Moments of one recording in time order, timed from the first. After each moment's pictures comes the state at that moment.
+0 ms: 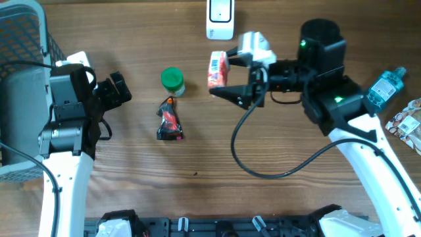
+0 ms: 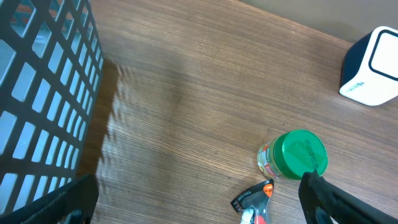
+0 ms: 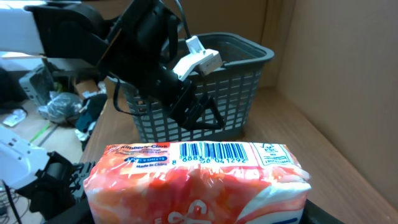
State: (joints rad) left arm 0.09 1.15 1.03 -0.63 -0.05 -0.25; right arm 0.36 1.36 1.31 -0.30 -1.06 -0.32
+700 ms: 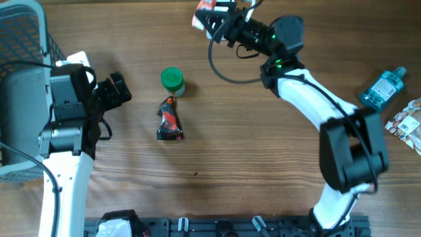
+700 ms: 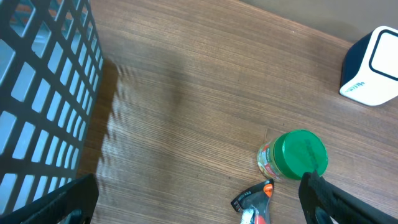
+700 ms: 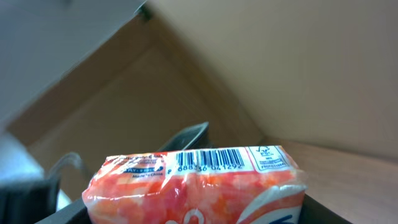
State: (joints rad) left arm 0.09 1.15 1.03 -0.63 -0.05 -0.25; right arm 0.35 1.97 1.32 0.98 -0.74 0.99
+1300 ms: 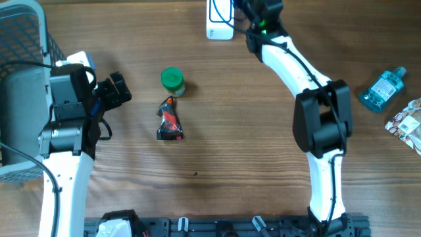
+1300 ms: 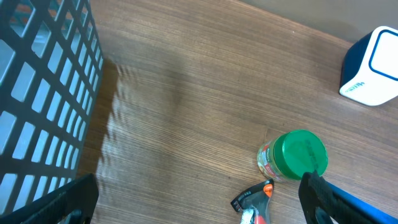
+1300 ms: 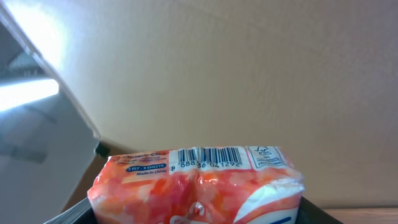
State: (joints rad) left arm 0.09 1.15 1.03 -0.63 -0.05 -0.25; right arm 0.34 2.33 1.93 0.68 -0.35 1.34
